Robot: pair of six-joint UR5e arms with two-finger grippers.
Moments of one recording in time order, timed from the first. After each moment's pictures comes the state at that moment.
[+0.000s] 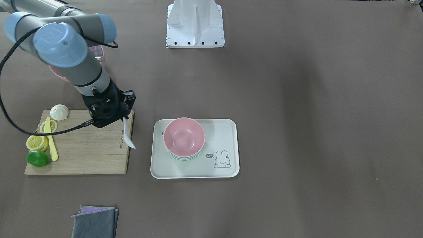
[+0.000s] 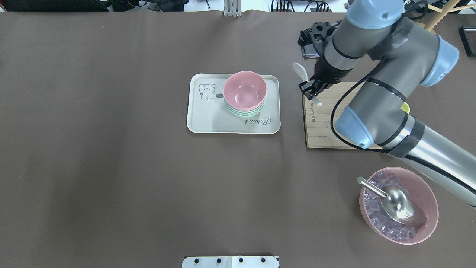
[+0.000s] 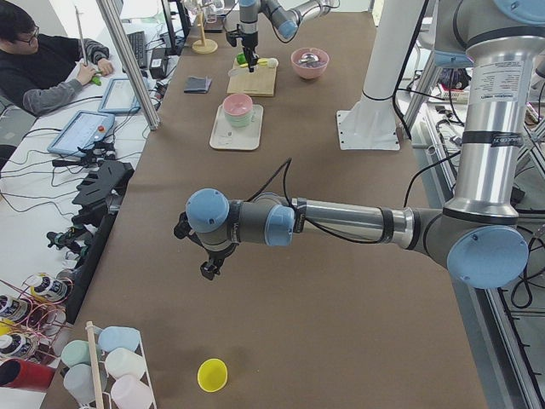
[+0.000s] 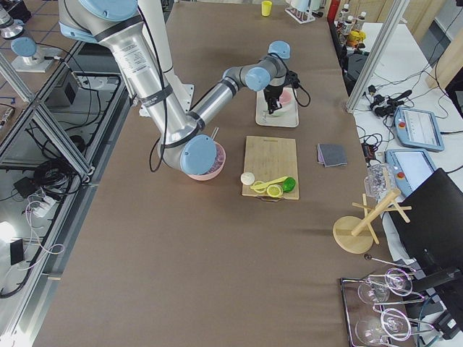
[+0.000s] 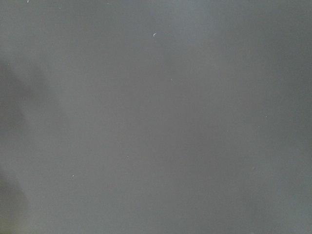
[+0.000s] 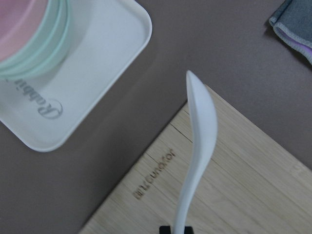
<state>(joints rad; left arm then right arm) -1.58 -1.61 -1.62 -1.57 -2.52 0.41 0.81 -0.94 1.73 -1.67 2.12 0.60</state>
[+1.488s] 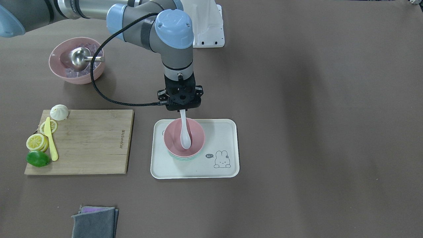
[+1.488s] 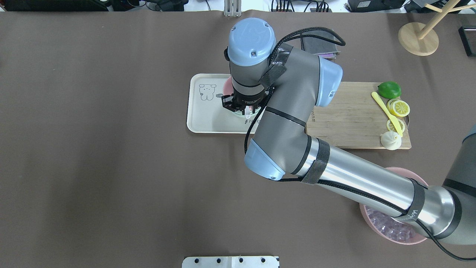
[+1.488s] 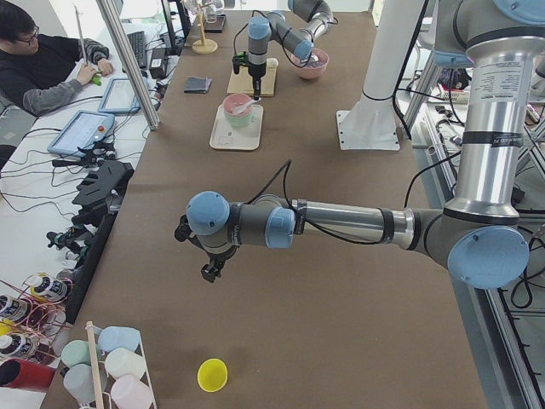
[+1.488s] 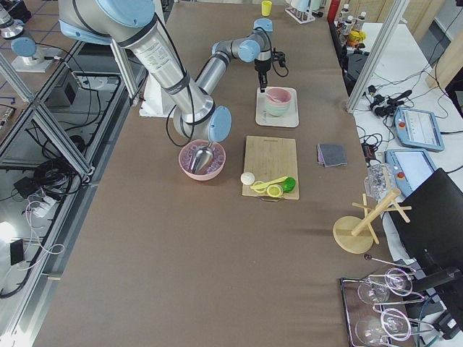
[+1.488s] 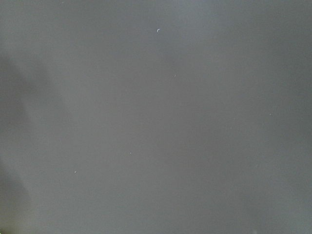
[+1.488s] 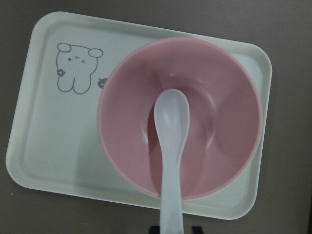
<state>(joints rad) -1.58 -1.61 -1.61 -1.57 -2.52 0.41 0.61 -0.69 1.56 -1.75 1.89 0.96</state>
